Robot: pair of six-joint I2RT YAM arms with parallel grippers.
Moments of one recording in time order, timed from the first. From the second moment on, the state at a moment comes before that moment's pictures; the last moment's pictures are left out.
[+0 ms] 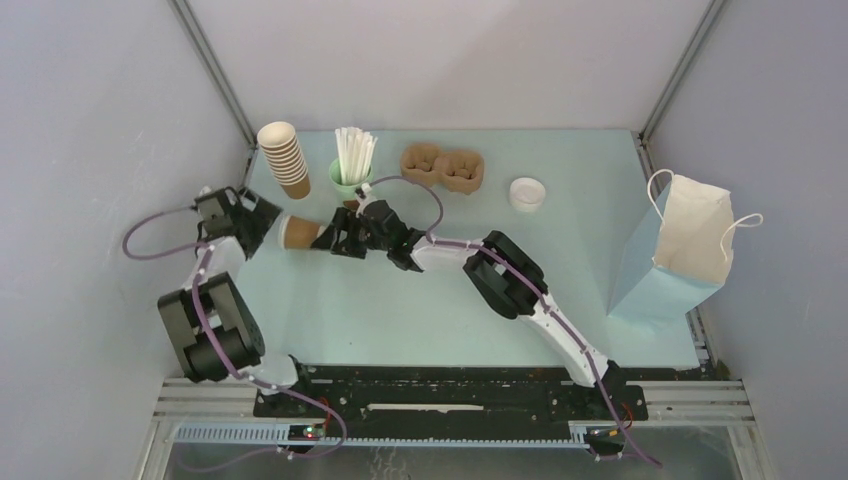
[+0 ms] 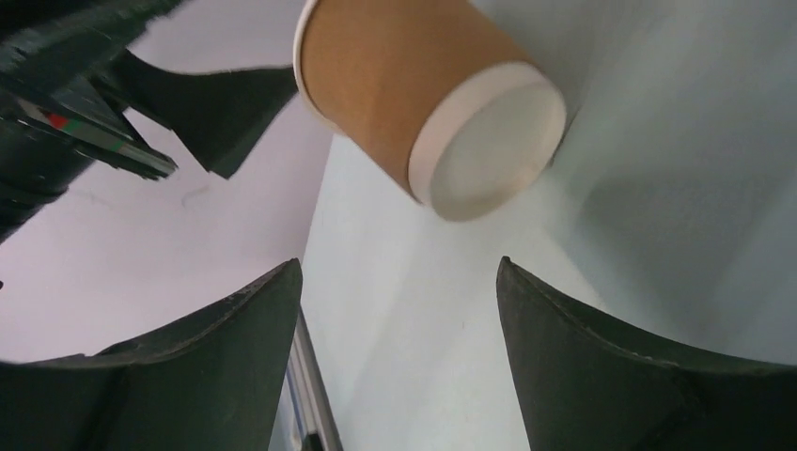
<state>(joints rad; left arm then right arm) 0.44 1.45 0.85 -0.14 0.16 -0.65 0.91 2.52 1.85 0.38 -0.32 1.04</state>
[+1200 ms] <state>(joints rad) 0.29 1.83 1.09 0.03 0.50 -0.69 0.87 2.57 1.90 0.35 -0.17 1.02</state>
